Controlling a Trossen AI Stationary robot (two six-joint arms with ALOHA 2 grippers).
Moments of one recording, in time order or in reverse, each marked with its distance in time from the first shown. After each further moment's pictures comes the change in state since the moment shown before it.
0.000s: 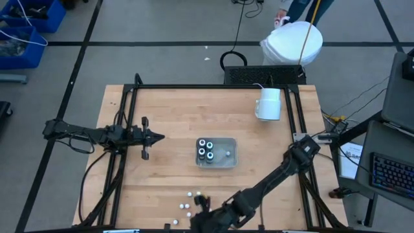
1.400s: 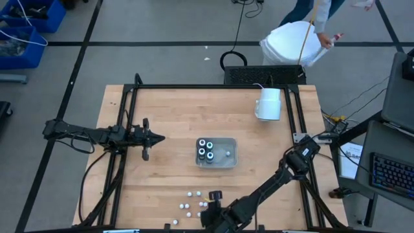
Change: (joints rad) left arm 0.000 0.000 0.000 -0.077 -0.001 -0.114; right arm 0.034 0.056 -0.118 -0.270 0.155 0.213
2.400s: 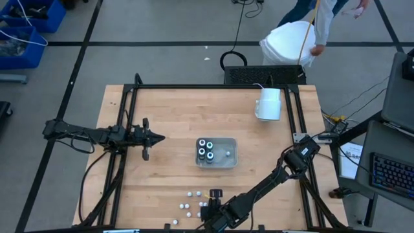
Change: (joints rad) left arm 0.000 0.000 0.000 0.001 -0.008 0.008; right arm -0.025 0.000 -0.117 0.133 -0.056 0.048
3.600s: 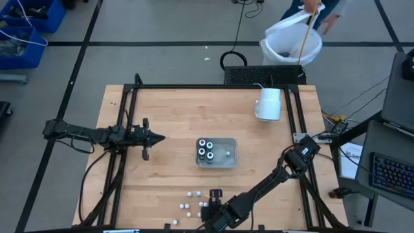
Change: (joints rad) left arm 0.000 0.000 0.000 0.000 0.000 -0.001; right arm 0.002 -0.016 0.001 -0.026 -0.049 -0.033
